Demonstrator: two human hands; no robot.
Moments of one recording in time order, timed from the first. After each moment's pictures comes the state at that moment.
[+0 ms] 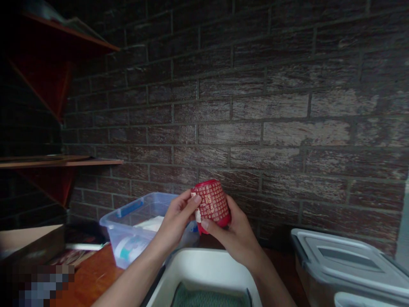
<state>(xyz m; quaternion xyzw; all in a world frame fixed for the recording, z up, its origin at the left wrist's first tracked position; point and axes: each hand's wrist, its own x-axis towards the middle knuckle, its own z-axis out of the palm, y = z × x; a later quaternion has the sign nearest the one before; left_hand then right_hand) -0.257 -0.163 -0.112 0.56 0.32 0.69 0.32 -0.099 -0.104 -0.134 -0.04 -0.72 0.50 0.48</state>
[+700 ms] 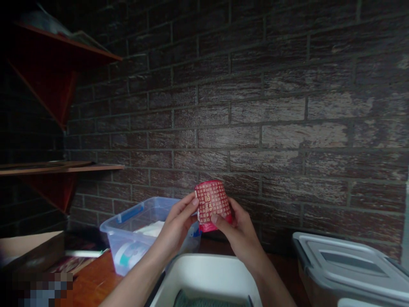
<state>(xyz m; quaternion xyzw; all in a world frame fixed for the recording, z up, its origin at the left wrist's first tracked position) -0.258 -0.158 -0.114 0.55 0.27 0.70 0.36 -0.099 -0.093 -0.135 -0.02 -0.66 0.55 0.52</state>
